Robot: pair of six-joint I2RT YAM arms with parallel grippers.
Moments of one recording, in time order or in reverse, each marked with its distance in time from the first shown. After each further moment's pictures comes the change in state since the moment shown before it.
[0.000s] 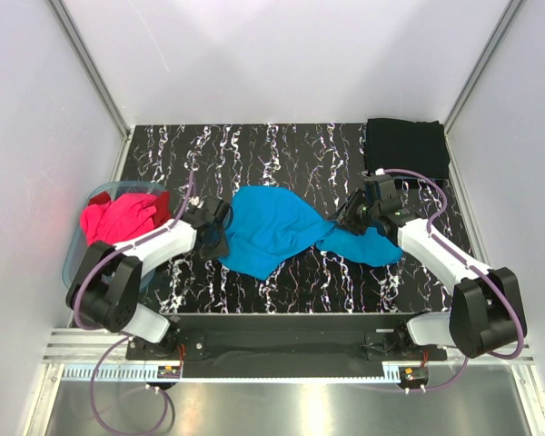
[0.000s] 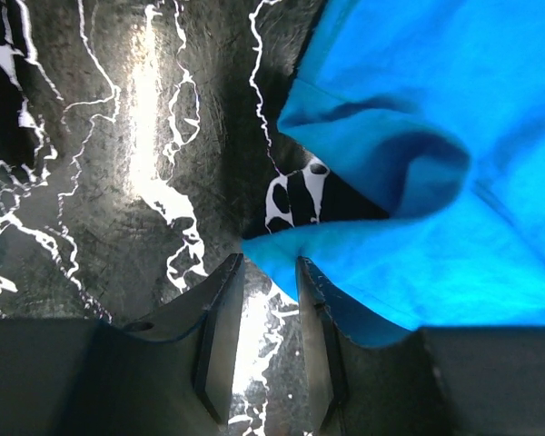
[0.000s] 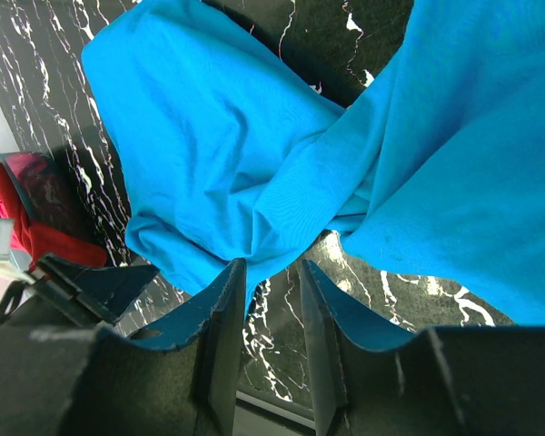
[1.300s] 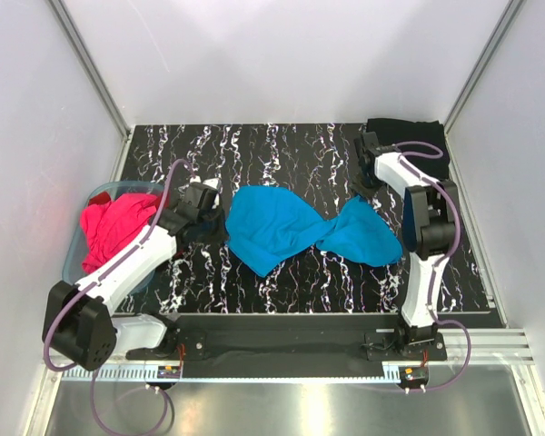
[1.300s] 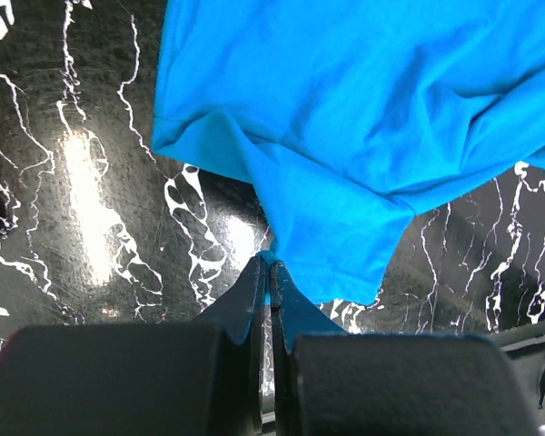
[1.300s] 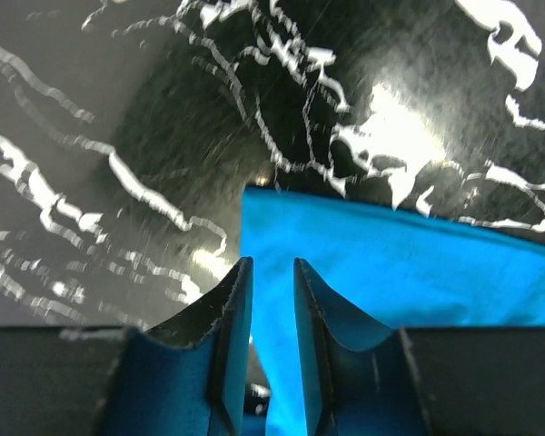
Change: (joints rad) left arm 0.000 -0.226 0.091 -0.037 0.169 0.146; right arm -0.145 0.720 0.706 -0.403 0.433 0.102
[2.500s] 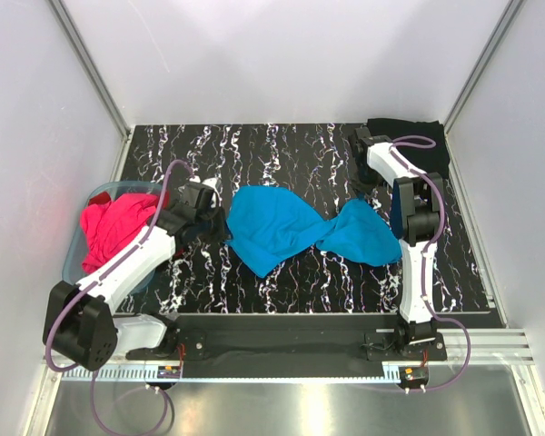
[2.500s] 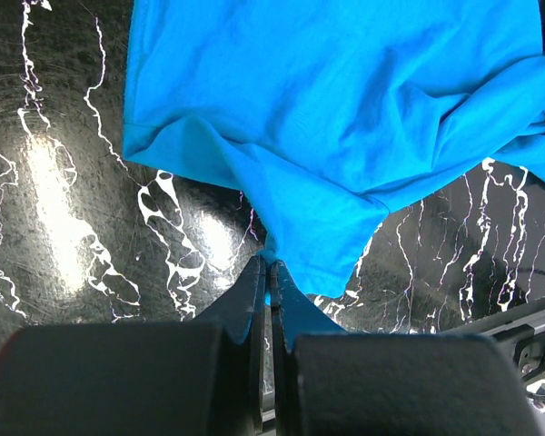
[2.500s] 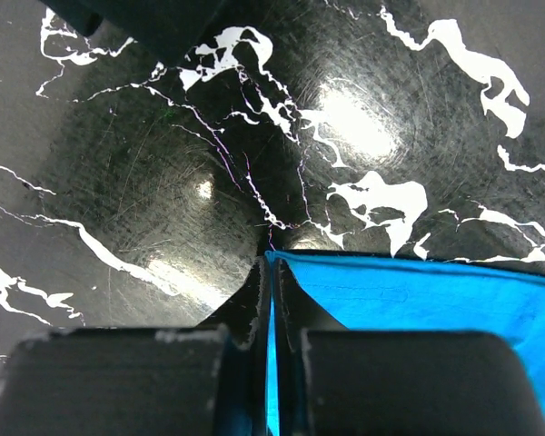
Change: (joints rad) left arm 0.030 0.000 -0.024 0.057 0.086 -0.006; right arm 0.000 0.247 0.312 -0.249 0.090 0.006
